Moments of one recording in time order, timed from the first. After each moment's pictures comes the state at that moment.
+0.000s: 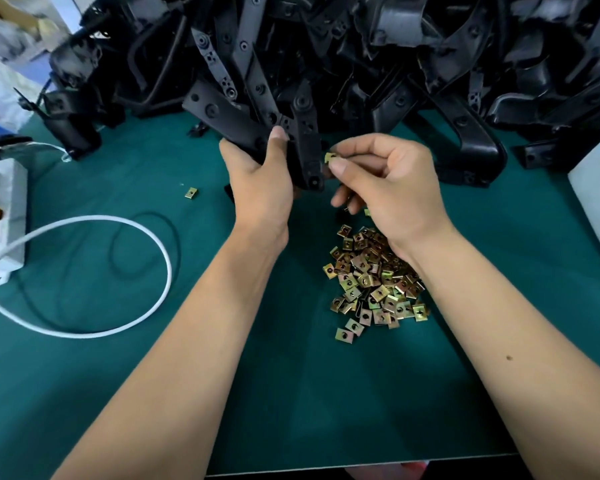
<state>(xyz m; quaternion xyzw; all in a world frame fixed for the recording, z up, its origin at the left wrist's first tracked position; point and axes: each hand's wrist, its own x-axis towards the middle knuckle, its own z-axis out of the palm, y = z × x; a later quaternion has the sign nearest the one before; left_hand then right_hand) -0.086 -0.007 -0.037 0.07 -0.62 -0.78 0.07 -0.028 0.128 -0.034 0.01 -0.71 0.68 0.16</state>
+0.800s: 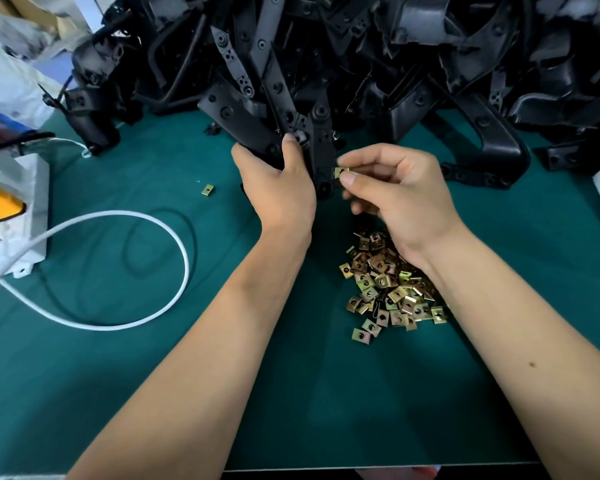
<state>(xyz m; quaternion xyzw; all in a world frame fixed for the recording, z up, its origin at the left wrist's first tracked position) -0.087 -0.002 -0.048 0.11 -0.66 -0.72 0.17 -0.025 0.121 -0.035 -0.01 -0.69 0.72 0.11</state>
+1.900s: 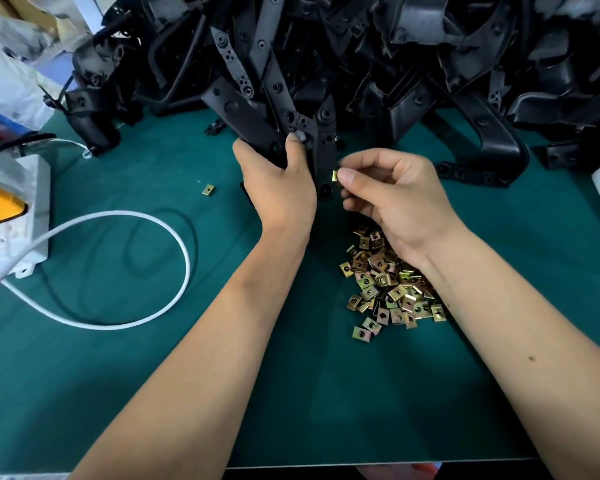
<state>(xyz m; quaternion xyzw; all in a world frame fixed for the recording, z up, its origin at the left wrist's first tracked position) -0.088 -0.004 -0.048 0.09 -0.70 -0.69 0.20 -0.024 0.119 -0.035 -0.04 -0.64 0.76 0.07</state>
